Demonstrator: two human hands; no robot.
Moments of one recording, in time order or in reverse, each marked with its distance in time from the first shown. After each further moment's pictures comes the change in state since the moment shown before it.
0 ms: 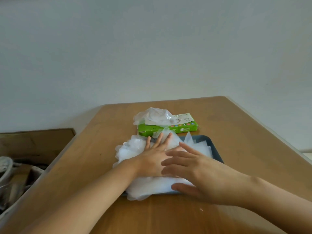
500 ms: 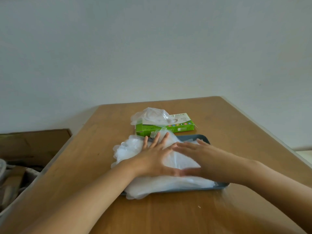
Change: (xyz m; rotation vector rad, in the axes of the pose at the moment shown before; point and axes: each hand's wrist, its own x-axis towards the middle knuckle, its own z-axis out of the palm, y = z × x) left_hand 0.007 0.000 0.007 -0.089 0.044 -0.046; right_hand -0.002 0.023 -0.013 -0.046 -0.339 0.404
